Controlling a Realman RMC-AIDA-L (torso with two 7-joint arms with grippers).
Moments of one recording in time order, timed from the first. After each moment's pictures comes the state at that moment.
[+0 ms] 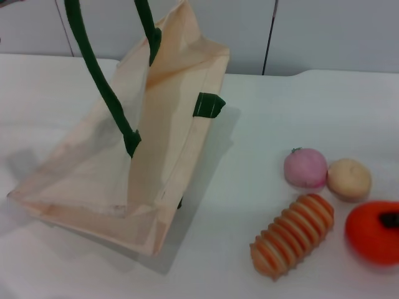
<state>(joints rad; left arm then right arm) -0.83 -1.92 2.86 -0.72 -0.85 1.92 -1.87 0.54 2.02 -0.69 -1.04 0.63 1.78 -1.43</state>
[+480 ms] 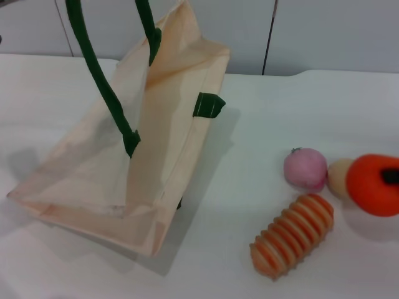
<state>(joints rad) -0.83 -1.92 2.86 -0.72 -0.85 1.93 -1.88 0.55 2.02 -0.59 -1.13 0.76 1.82 -1.44</state>
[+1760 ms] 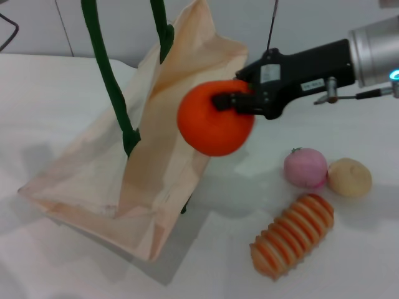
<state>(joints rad) -0.86 -1.91 2.86 -0.64 -0.87 1.93 -1.89 0.94 2.02 -0.93 -0.76 1.11 1.58 -1.48</state>
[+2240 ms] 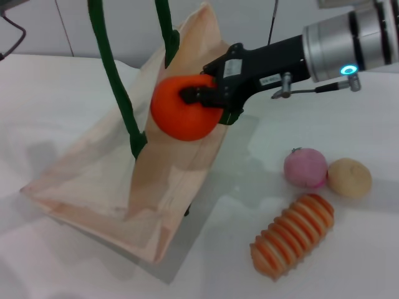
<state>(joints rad) -0.86 -1.90 2.86 -0.61 -0.84 1.90 -1.88 1.04 2.03 -1.05 -0.61 1.19 1.40 -1.53</state>
